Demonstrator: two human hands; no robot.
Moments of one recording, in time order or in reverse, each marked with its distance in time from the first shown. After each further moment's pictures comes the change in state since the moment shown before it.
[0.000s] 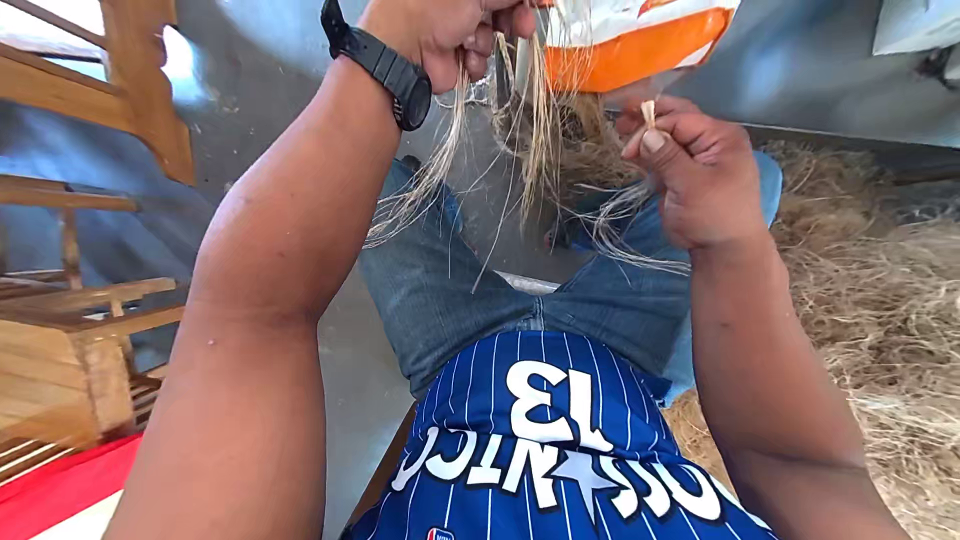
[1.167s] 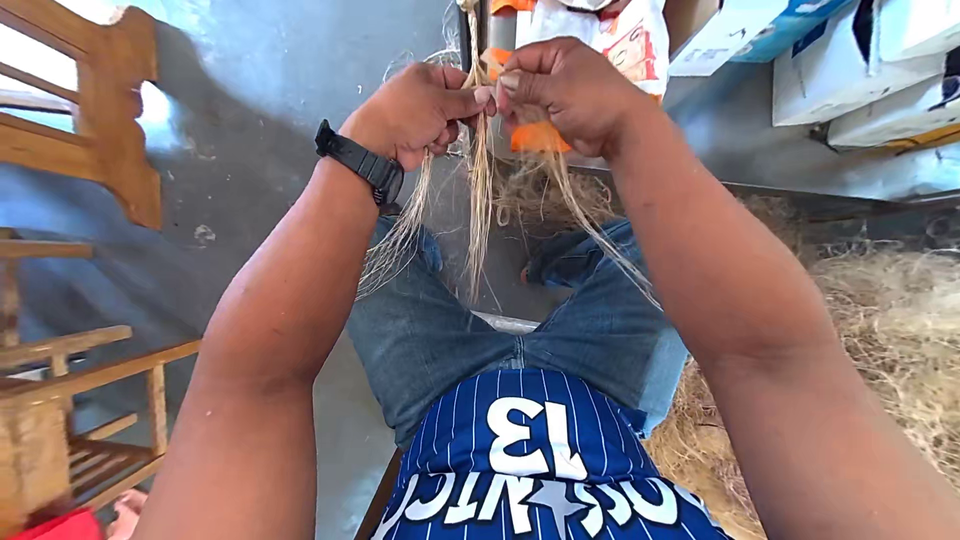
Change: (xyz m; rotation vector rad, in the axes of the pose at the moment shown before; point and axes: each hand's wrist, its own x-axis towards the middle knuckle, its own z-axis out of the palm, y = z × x) left_hand -0.001 -0.005 -0.011 0.015 0.005 0.012; right_hand 0.171 -0.030 0.029 0.085 -0.397 0.129
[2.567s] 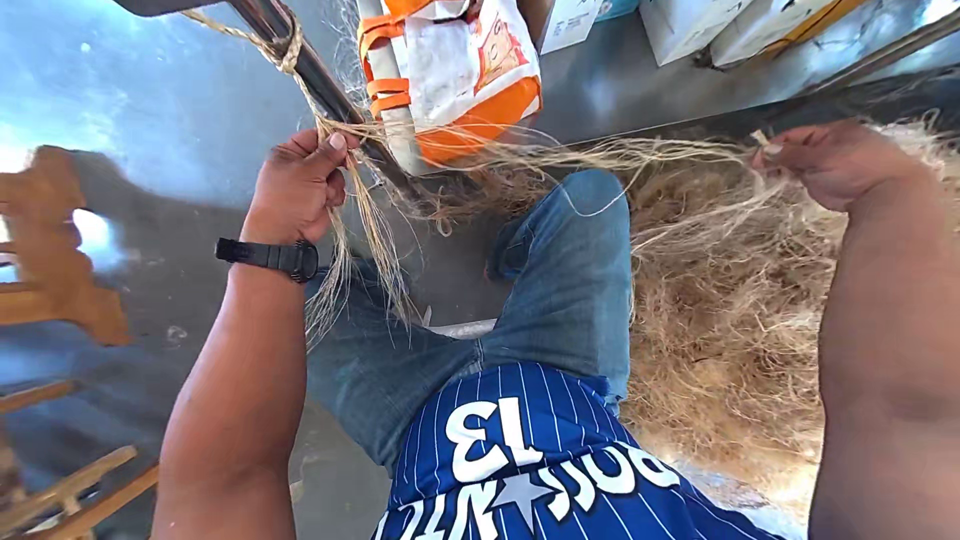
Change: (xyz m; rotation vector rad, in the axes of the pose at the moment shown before) left_hand 0.006 -0.030 0.012 -0.068 0.112 0.160; right_hand -0.406 0.124 -0.228 -0.246 0.751 0.548
